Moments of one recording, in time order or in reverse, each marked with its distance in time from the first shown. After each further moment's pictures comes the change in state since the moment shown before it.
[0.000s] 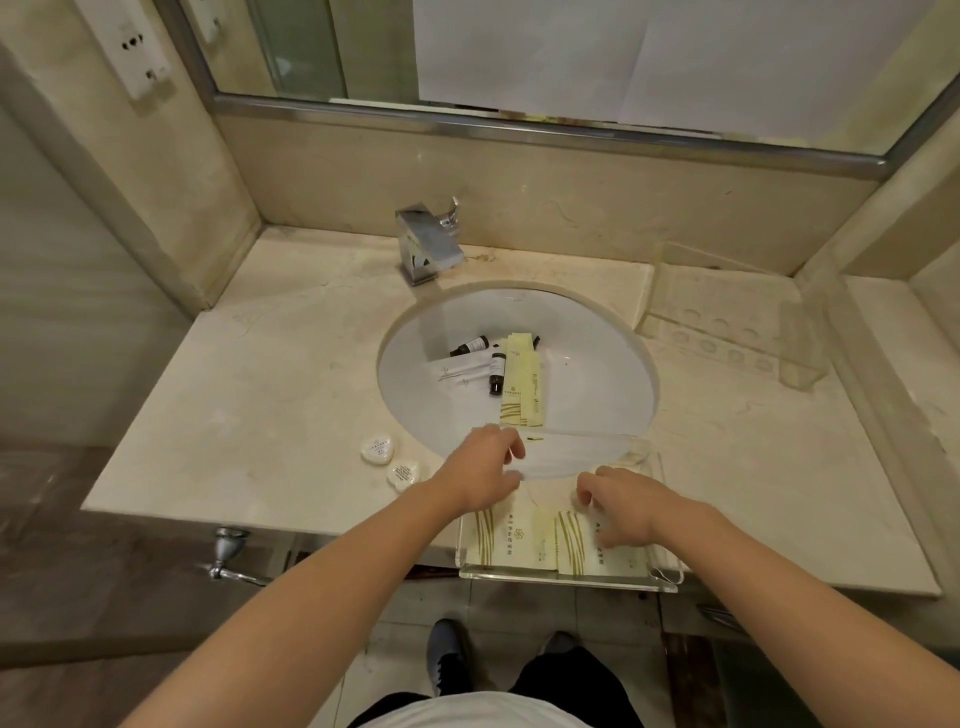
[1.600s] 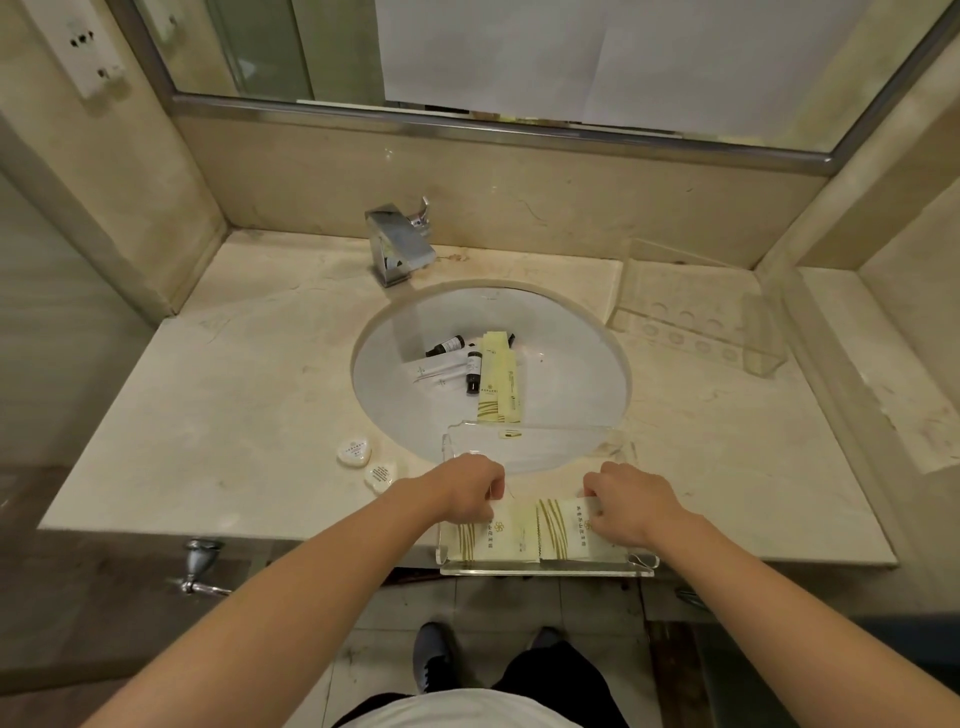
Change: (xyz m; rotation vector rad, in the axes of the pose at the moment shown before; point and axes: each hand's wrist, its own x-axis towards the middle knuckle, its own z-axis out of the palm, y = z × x) left_hand 0.002 -0.003 0.012 0.200 -0.394 0.033; right_hand -0.018 0.012 0.017 -0.064 0.155 0.185
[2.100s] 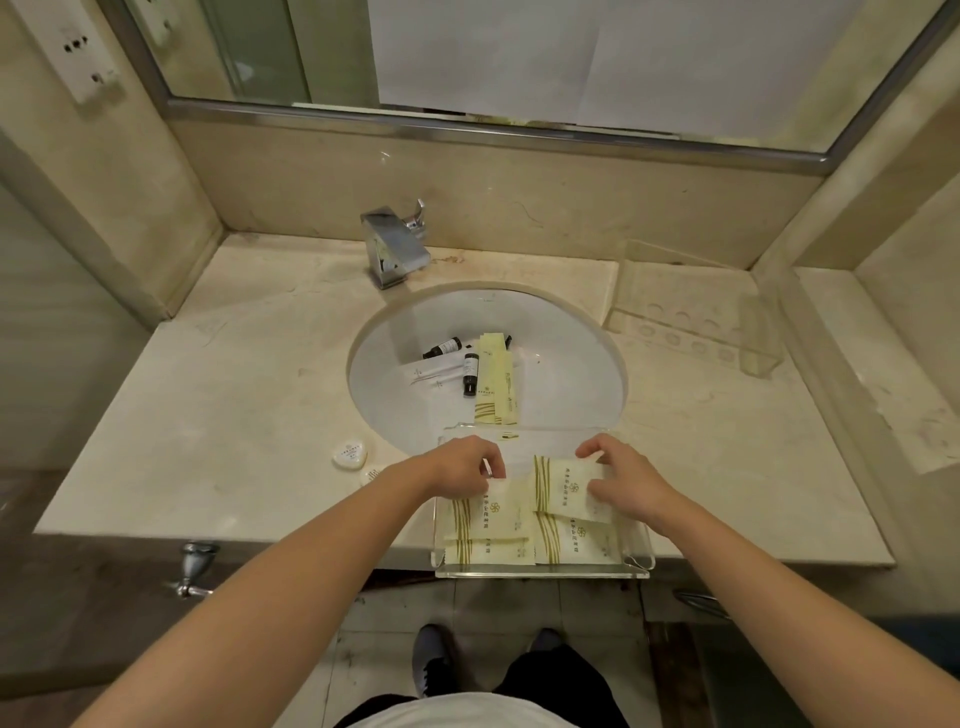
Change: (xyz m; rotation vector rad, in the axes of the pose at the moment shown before) left_hand 0.002 0.003 -0.025 -0.238 -0.016 -0.087; right_hand 0.008 0.010 -0.009 0.859 0.068 0.160
